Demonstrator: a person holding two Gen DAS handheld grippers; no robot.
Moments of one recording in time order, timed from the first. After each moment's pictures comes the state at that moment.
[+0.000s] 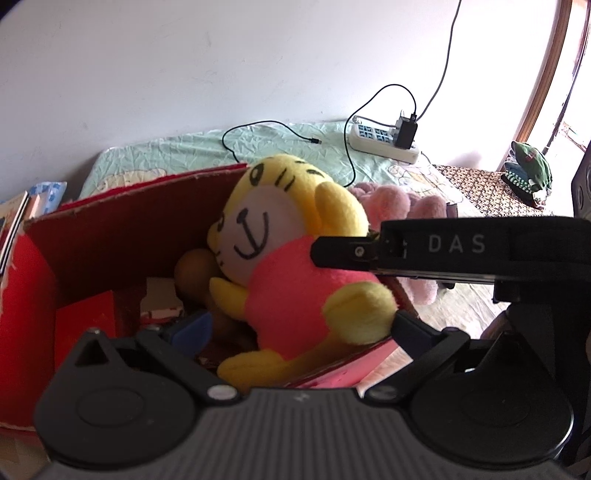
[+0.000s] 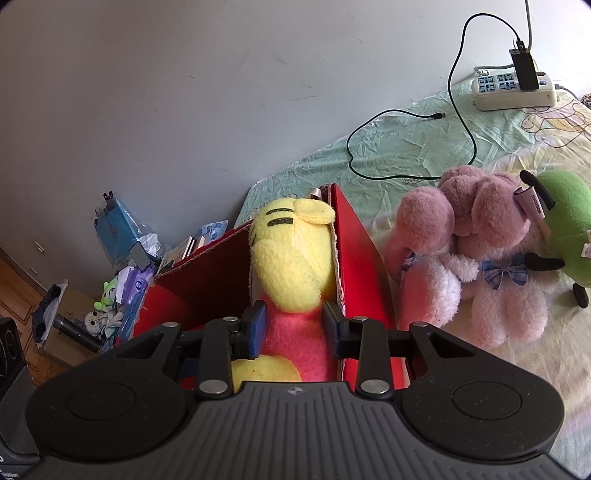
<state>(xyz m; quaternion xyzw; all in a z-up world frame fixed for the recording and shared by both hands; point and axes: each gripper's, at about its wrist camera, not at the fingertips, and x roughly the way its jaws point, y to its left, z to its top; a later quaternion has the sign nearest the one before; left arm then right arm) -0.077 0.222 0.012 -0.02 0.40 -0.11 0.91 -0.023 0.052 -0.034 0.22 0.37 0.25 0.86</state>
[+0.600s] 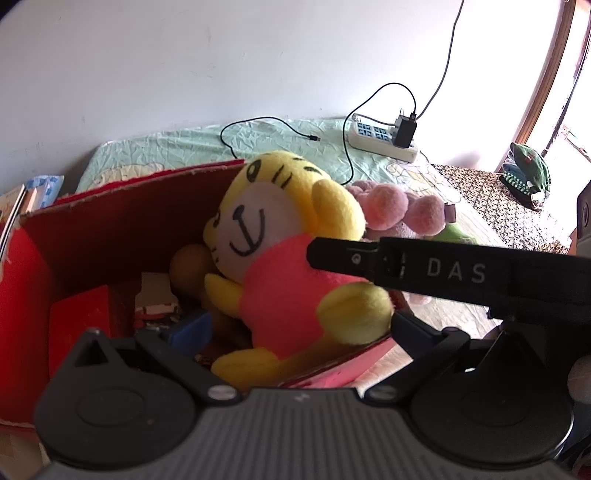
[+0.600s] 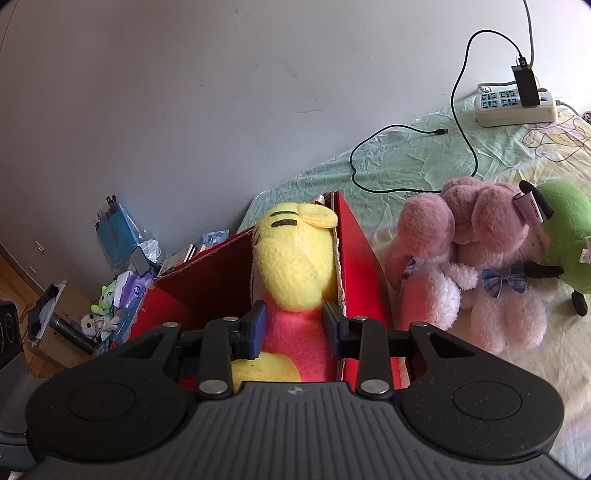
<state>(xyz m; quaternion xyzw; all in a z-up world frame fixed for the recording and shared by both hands) -0.078 0.217 0.013 -0.03 0.40 -0.11 0.91 -0.032 0.057 -0.038 0.21 0.34 0.25 0.88</state>
